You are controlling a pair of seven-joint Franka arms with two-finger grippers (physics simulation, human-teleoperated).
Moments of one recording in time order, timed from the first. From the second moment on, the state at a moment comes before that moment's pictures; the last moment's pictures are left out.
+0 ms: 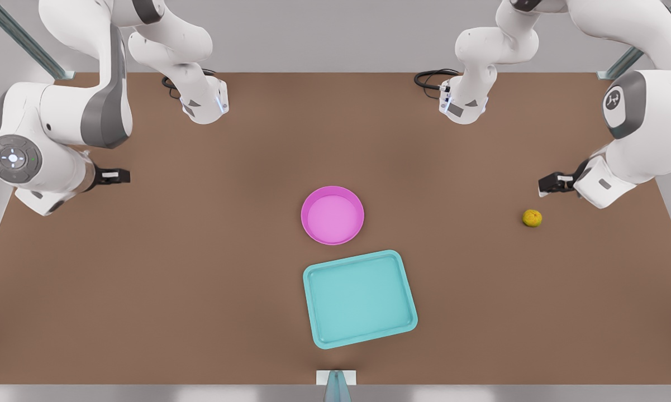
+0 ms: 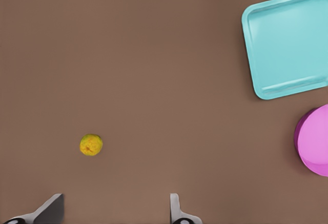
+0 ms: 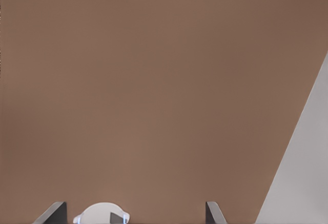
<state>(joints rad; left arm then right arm) 0.00 0.15 0.01 -1.43 -0.01 1.47 0.04 0.12 0.25 -0.04 -1.30 -0.23 1.21 -0.10</state>
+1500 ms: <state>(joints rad) 0.05 0.50 0.28 -2.14 -0.01 2.41 0.52 0.11 0.28 -0.05 -1.31 -0.21 1.27 -0.14</state>
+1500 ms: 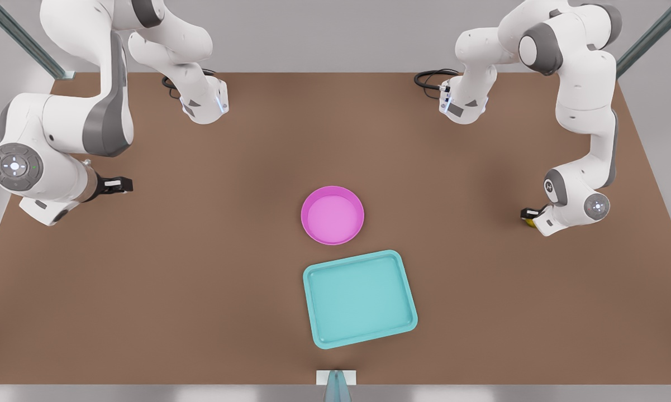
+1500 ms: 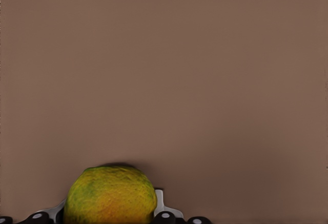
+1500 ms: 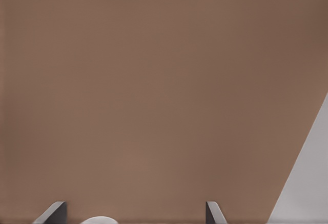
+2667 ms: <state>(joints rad) -0.54 0.37 0.53 -1.26 -0.17 1.50 -0.34 0.14 0.31 -0.05 -1.71 0.05 1.48 -0.13</state>
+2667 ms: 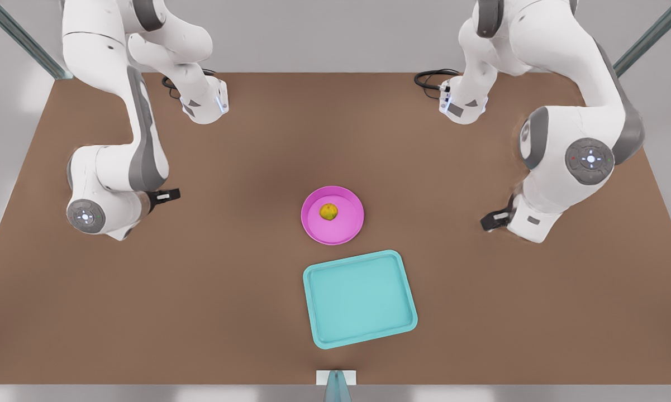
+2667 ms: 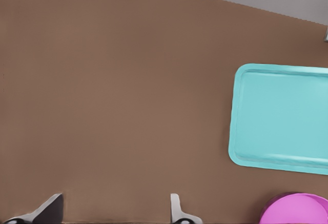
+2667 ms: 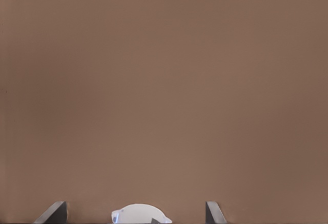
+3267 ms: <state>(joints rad) -0.13 0.20 0.01 -1.37 0.03 1.36 -0.13 0.46 0.64 0.03 -1.79 0.66 2.30 -0.10</state>
